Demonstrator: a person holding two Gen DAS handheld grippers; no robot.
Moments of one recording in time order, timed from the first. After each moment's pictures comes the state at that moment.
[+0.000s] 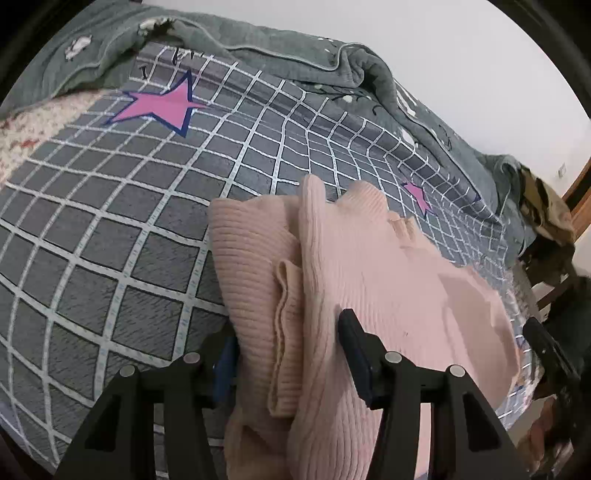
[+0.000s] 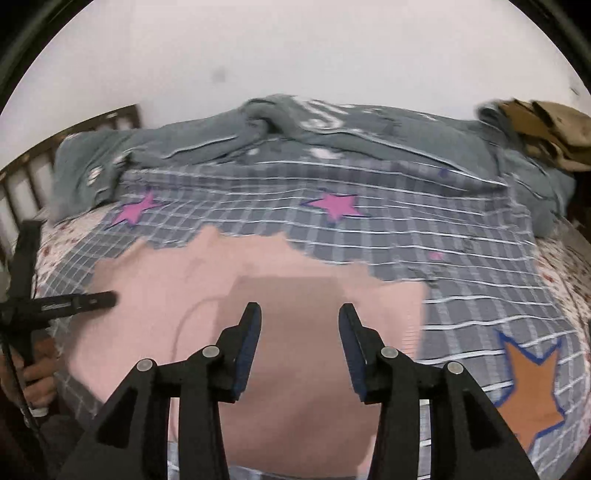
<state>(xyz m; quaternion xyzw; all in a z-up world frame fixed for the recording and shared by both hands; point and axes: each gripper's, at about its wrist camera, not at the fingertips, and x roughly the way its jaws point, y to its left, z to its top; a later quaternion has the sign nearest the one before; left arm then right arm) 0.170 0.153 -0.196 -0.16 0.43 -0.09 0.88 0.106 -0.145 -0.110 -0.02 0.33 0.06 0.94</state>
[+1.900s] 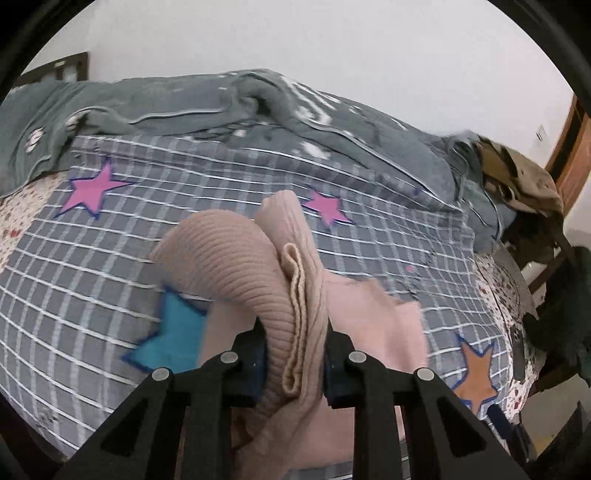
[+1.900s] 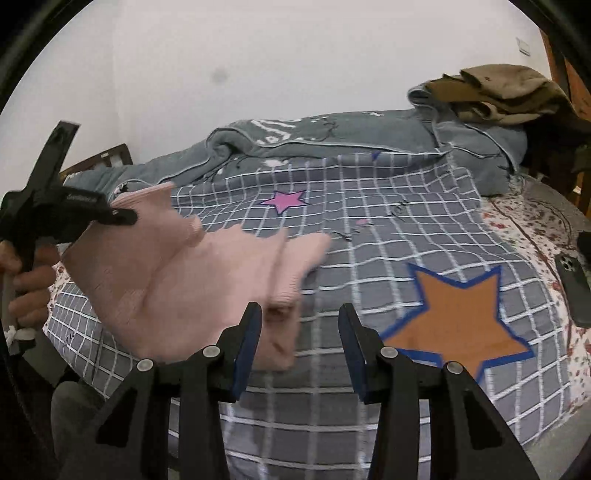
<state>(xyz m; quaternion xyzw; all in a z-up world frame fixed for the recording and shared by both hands) 0.152 -0.027 -0.088 -0.09 0.41 -0.11 0.90 0.001 -0.276 -0.106 0.05 0.30 0.04 0.95</state>
